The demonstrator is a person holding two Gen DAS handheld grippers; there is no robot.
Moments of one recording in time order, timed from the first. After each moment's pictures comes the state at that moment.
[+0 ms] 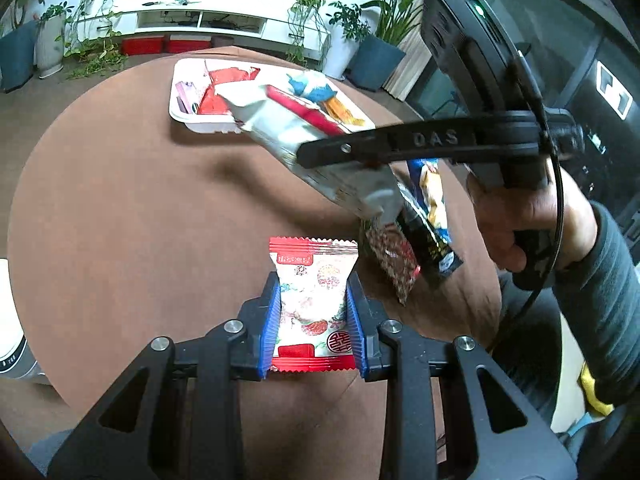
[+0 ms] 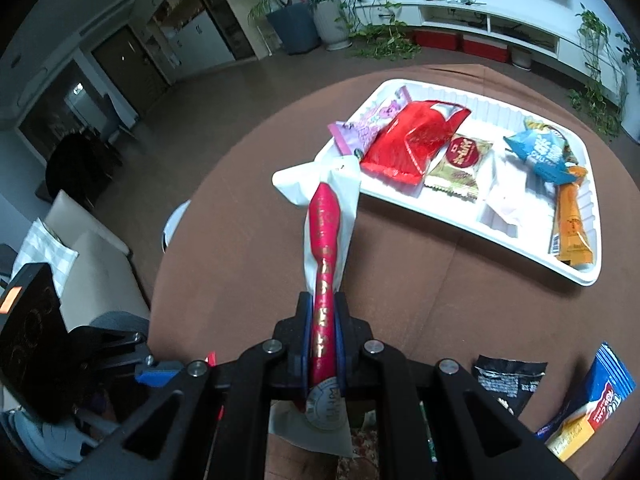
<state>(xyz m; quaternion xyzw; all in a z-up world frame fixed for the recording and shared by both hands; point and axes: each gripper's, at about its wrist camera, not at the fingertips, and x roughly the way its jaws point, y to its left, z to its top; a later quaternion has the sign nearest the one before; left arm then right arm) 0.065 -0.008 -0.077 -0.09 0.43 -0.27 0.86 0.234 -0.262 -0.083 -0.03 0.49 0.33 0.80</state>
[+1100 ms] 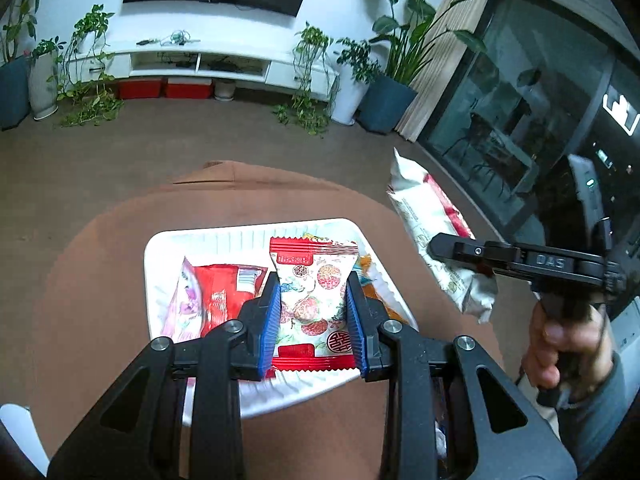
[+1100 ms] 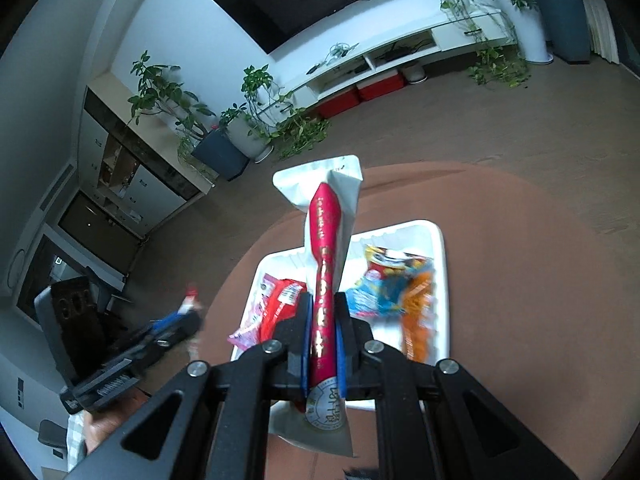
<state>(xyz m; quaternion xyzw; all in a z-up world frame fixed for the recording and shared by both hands) 0.293 -0.036 0.030 -0.08 0.38 -0.25 0.88 0.349 -0.400 -0.019 0.21 0.42 0.22 0.85</state>
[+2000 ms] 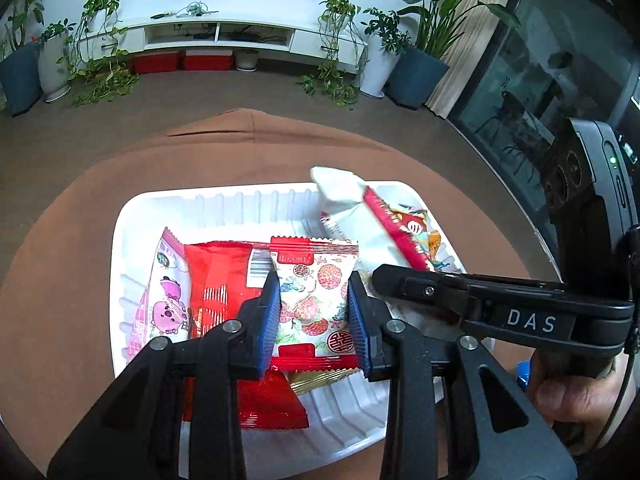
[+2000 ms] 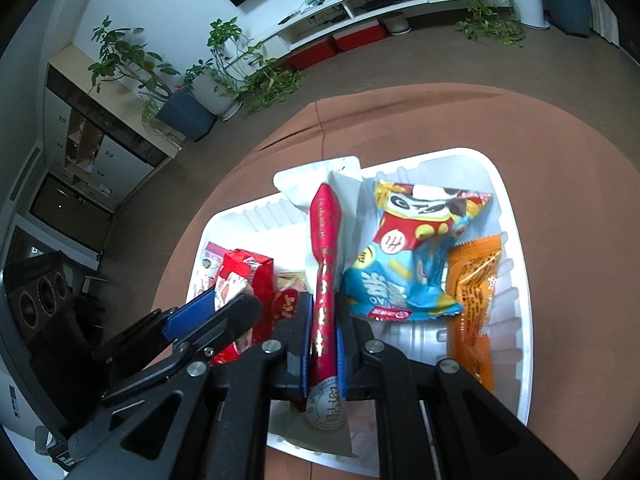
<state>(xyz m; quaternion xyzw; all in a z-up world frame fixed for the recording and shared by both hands) 0.363 -0.080 -0.063 -0.07 0.43 -0.21 0.88 0.394 -0.348 -0.103 0.18 0.50 0.18 0.83</state>
